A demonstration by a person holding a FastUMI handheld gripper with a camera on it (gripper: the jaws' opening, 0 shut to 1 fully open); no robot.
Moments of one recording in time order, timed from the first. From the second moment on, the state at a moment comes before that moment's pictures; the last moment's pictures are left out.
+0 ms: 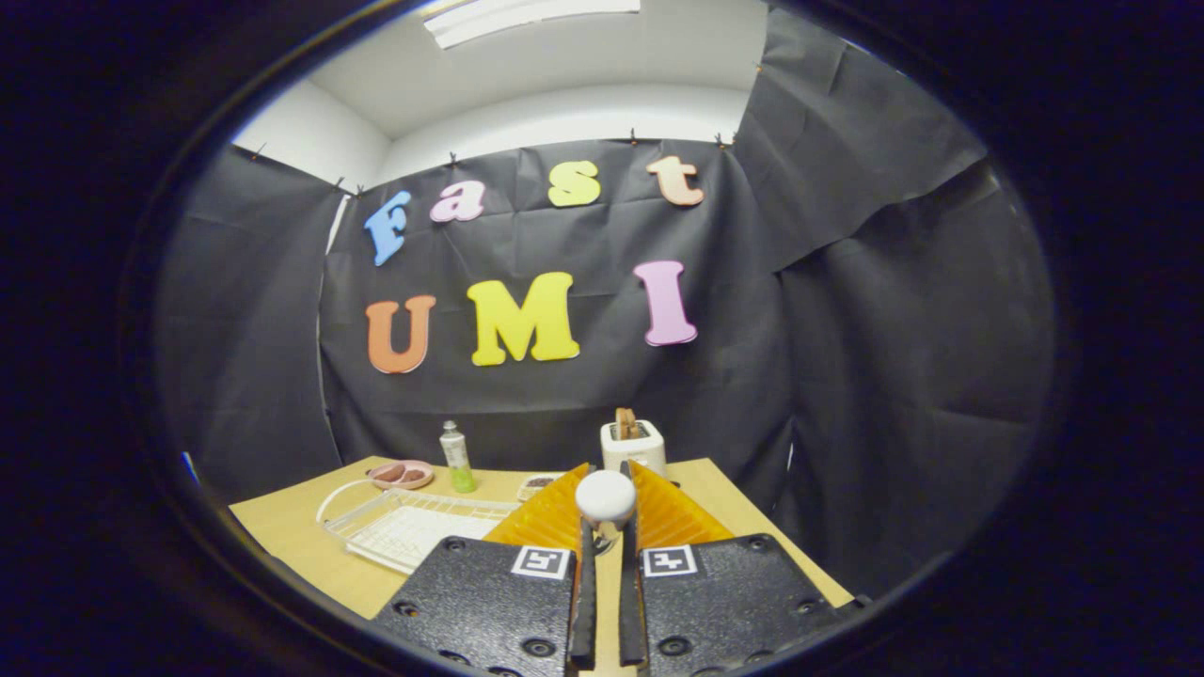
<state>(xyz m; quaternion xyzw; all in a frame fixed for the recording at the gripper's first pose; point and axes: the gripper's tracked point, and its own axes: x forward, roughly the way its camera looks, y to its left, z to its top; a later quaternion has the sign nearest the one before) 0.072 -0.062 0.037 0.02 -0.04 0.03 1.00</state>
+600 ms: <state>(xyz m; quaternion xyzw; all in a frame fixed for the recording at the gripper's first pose) 0.038 0.097 -0.090 -0.01 0.04 0.15 0.99</state>
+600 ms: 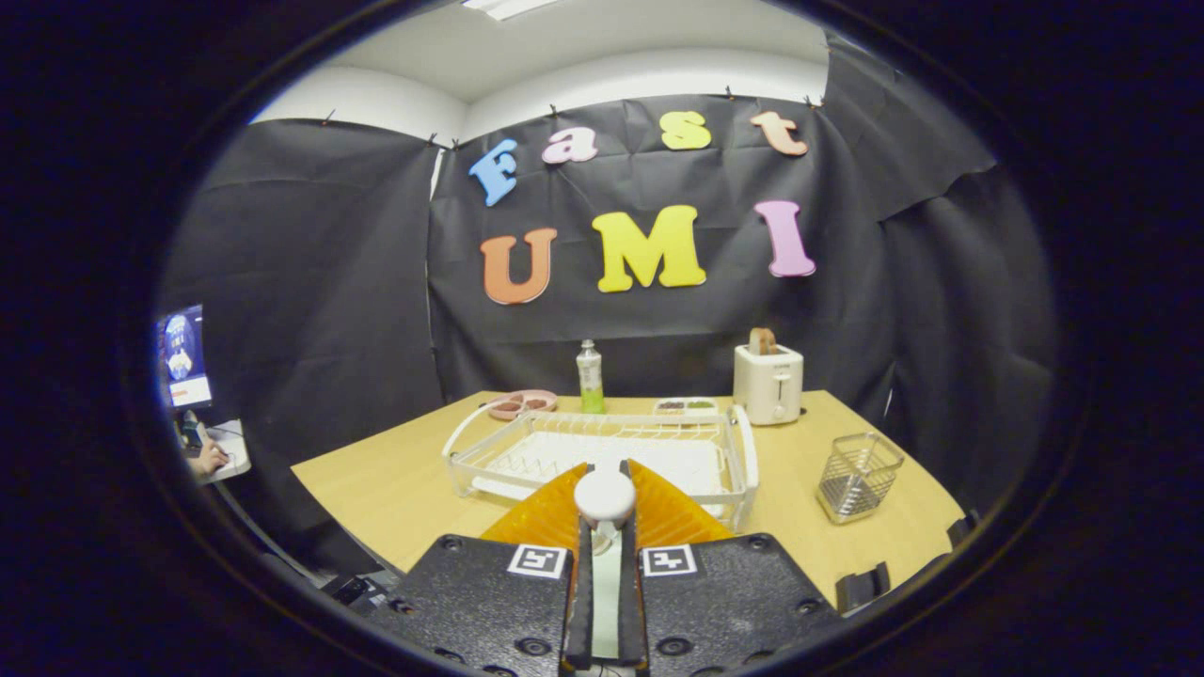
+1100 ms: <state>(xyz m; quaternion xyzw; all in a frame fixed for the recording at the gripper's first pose) 0.054 0.111 -0.145 0.01 0.11 0.16 0.98</state>
